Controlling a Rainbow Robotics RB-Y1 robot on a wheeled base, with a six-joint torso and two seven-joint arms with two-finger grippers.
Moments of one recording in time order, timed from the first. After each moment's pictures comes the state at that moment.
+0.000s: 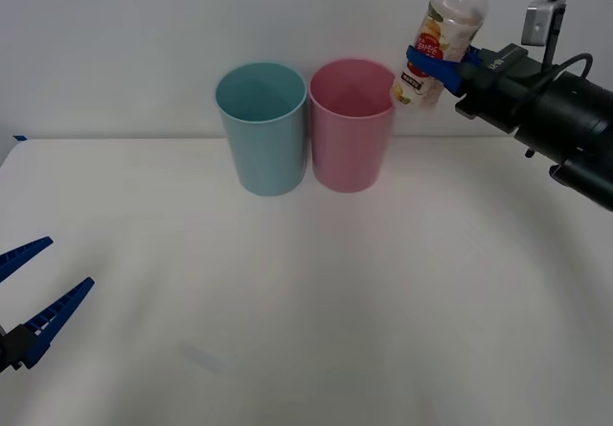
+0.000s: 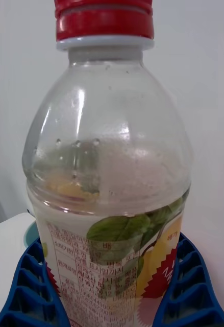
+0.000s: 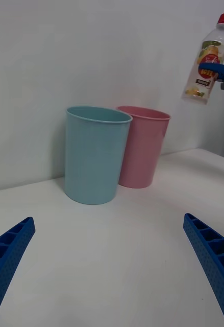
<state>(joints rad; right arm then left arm) -0.48 -0.62 0.05 -1.49 1.09 -0.66 -0.37 0.35 0.40 0.52 -1.66 -0.96 -1.22 0.00</state>
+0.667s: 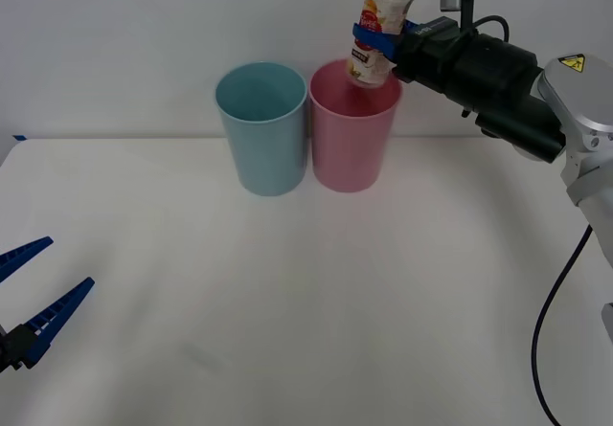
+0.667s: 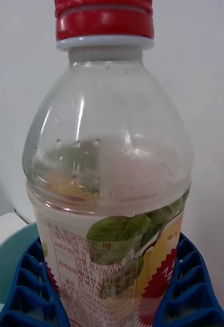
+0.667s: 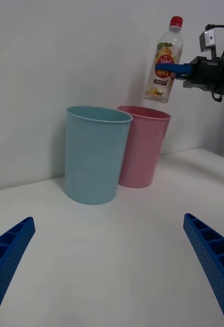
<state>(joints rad) -0.82 -0.48 0.16 -1.06 1.18 -0.63 -0.32 0.35 0.40 0.52 -1.66 -0.96 -1.22 0.00</state>
